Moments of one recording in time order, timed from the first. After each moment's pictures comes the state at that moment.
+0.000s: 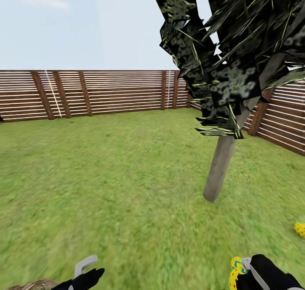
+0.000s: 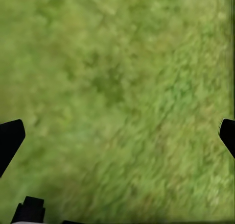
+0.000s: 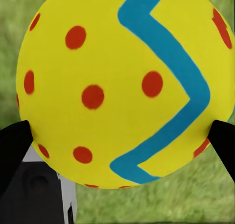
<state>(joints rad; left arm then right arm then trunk) -0.33 0.00 0.39 -0.53 0.06 0.28 -0.21 -0.49 -0.30 0.21 -0.41 -0.12 0.69 0.13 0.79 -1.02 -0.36</state>
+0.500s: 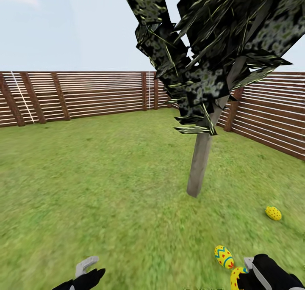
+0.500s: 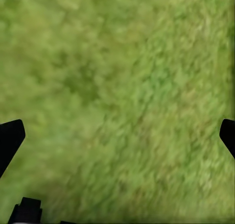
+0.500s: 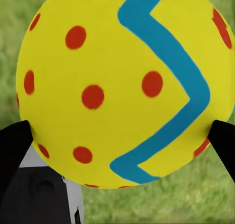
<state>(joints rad) -0.33 0.00 0.39 -0.52 0.06 0.28 -0.21 -0.49 -0.30 0.16 -0.41 -0.12 0.69 0.13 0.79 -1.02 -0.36</state>
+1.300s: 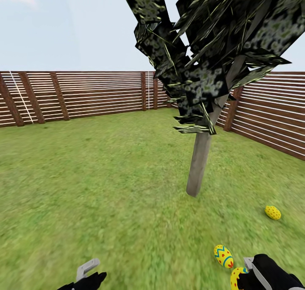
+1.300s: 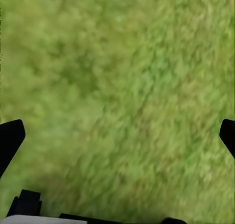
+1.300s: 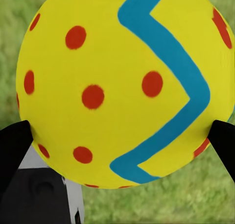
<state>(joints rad) -0.33 0.00 0.38 -0.49 0.06 0.28 -0.20 -0.49 -0.30 0.16 -0.41 -0.12 0.69 0.13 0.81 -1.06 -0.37</state>
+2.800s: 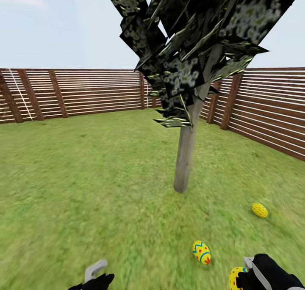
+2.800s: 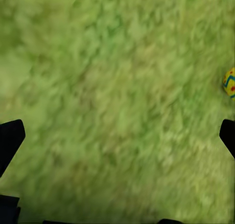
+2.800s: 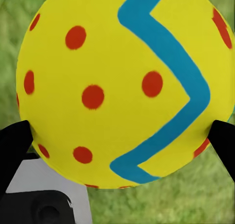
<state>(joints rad) -0.33 -0.05 0.38 -0.48 0.06 0.27 -0.20 -0.50 -0.29 0.11 -0.40 -0.12 0.70 0.13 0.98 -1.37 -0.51</state>
